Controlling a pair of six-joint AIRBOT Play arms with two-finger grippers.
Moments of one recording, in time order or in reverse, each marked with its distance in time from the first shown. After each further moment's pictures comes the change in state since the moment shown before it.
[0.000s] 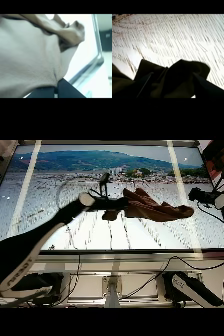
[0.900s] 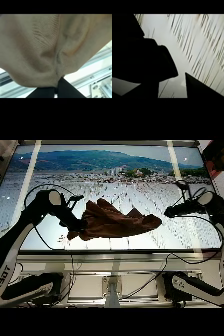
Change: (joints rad) left arm 0.234 0.128 -0.158 0.636 -0.734 -0.140; right arm 0.127 -0.169 -0.025 0.404 0.306 -0.854
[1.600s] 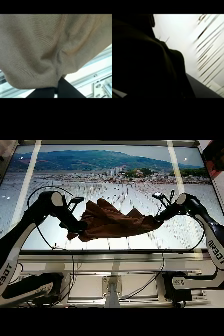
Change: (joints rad) left arm -0.001 -0.015 -0.011 0.011 -0.005 -0.003; right arm 0.095 -0.239 0.033 -0.045 0.028 -0.132
